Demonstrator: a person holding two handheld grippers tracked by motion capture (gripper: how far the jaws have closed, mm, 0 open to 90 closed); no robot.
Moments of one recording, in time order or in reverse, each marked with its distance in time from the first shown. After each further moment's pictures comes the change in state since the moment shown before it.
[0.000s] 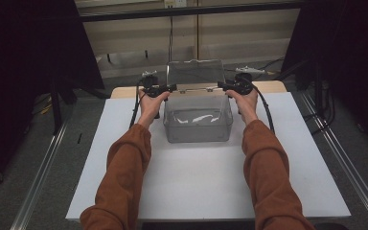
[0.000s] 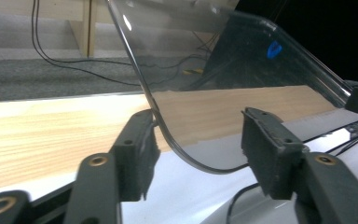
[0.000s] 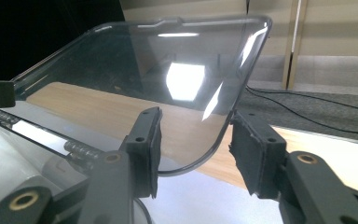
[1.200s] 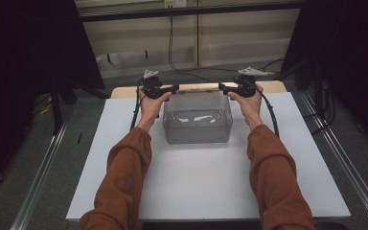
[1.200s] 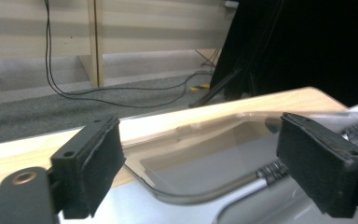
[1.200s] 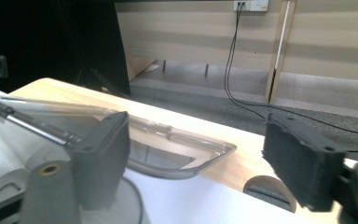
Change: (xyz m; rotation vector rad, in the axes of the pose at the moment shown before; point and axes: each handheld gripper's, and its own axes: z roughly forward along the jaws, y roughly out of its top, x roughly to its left) left arm -0.012 0.000 -0.011 -0.078 0.022 0.148; right arm 0.005 0.000 -0.019 -0.034 -0.046 -0.095
